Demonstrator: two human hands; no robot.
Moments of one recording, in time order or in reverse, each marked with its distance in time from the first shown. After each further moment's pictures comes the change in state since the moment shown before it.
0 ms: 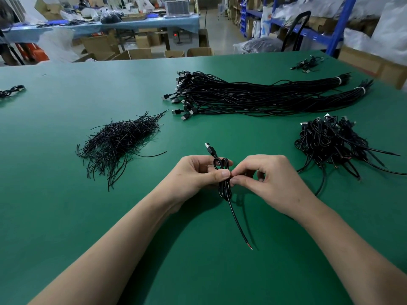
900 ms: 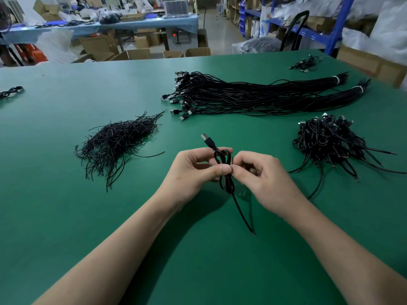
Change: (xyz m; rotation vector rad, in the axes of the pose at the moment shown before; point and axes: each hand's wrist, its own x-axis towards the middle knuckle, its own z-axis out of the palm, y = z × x) left_hand -0.001 0.006 0.008 0.119 0.080 0.274; right_hand 0.001 -0.012 0.010 0.277 0.034 0.175
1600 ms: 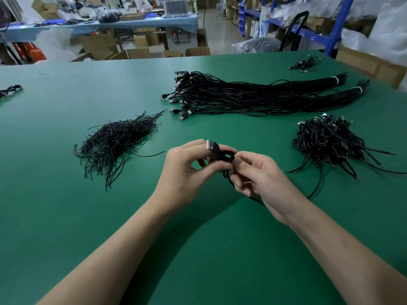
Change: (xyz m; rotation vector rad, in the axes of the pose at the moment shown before) left_hand -0.004 0.011 -0.002 0.468 0.131 0.489; right_hand 0.001 -0.005 0.004 0.563 -0.104 0.249
